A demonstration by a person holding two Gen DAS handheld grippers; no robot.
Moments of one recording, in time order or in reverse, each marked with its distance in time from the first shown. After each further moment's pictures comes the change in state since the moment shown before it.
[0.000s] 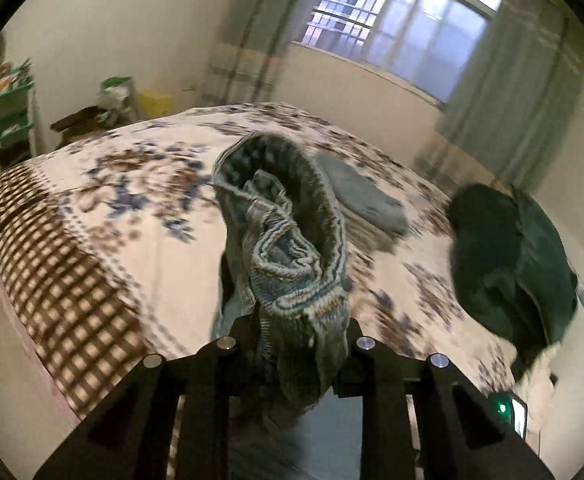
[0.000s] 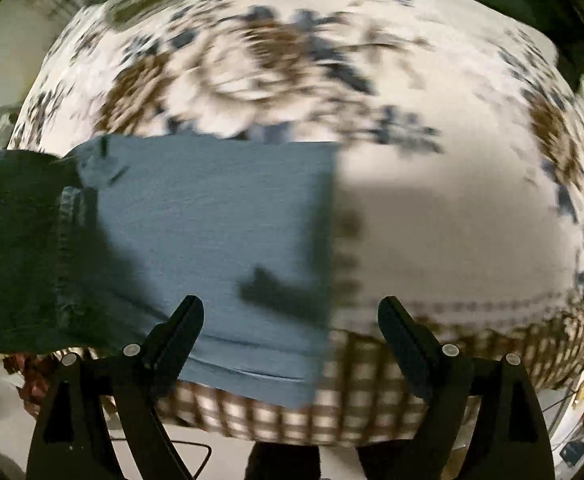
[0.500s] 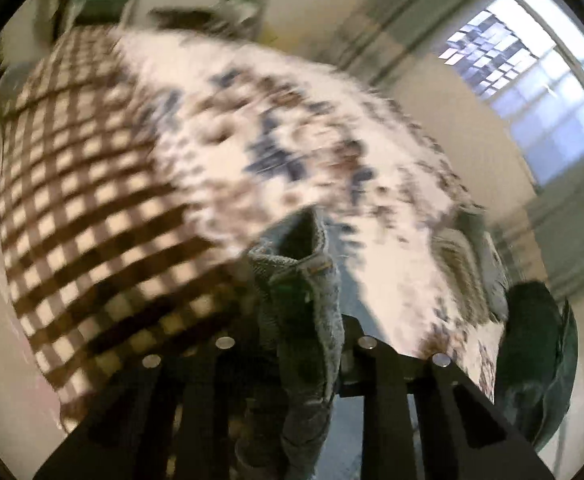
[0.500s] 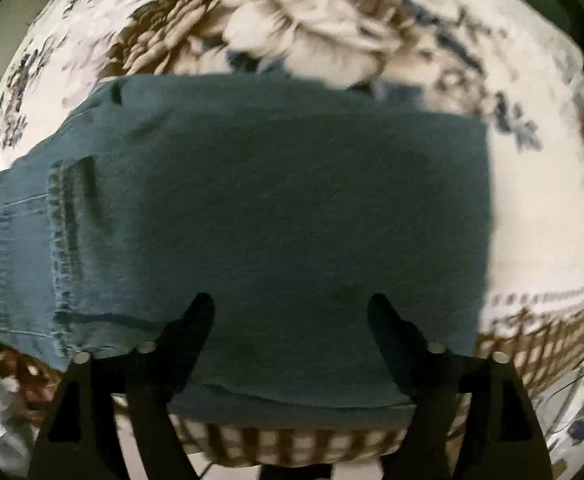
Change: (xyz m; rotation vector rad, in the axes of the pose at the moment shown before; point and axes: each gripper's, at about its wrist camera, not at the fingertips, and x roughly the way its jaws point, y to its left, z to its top) left arm 0.101 0.272 0.028 -0.429 0.068 0.085; right arm 0.079 0.153 0.015 -0.046 0.073 -0.109
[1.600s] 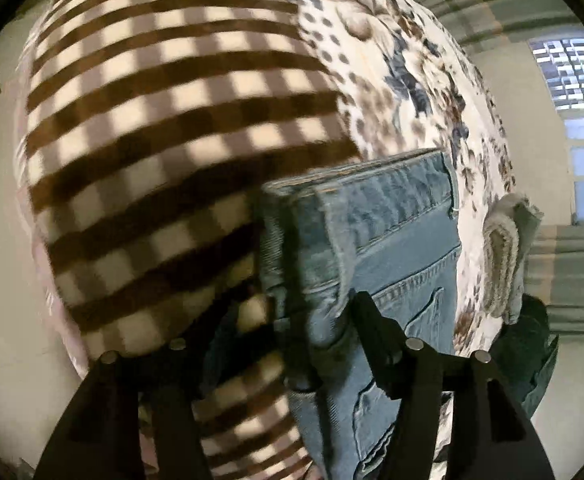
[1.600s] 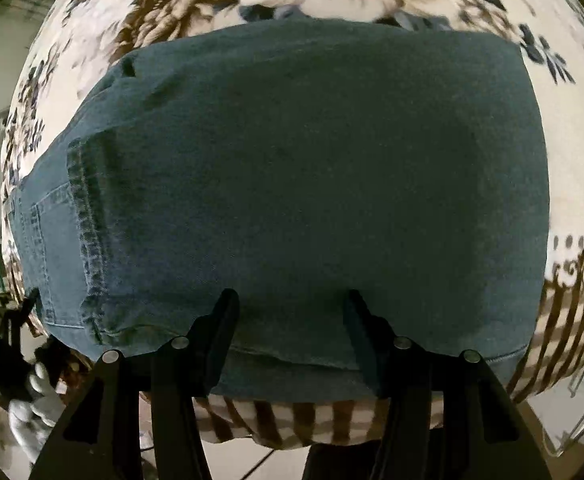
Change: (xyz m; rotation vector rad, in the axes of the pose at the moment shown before) left arm 0.041 0.106 -0.020 -0.345 0.346 0.072; right arm 0.015 -0.001 -0.036 0.119 0.128 0.200
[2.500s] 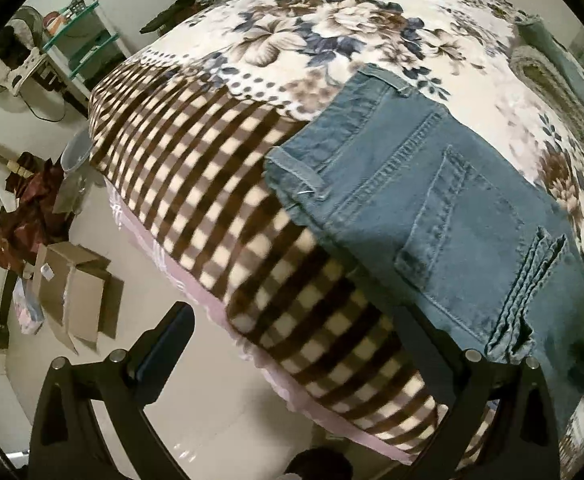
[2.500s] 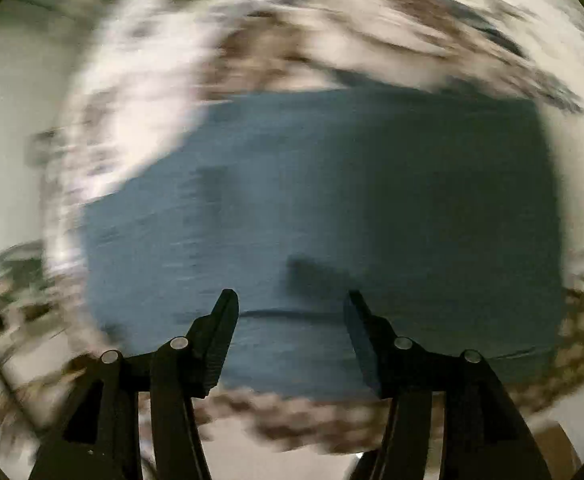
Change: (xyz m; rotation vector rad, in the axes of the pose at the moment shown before) left arm -0.044 -0.089 -0.087 0.633 -0.077 0.600; right arm 0.006 0.010 -0.008 0.035 -0.056 0.076
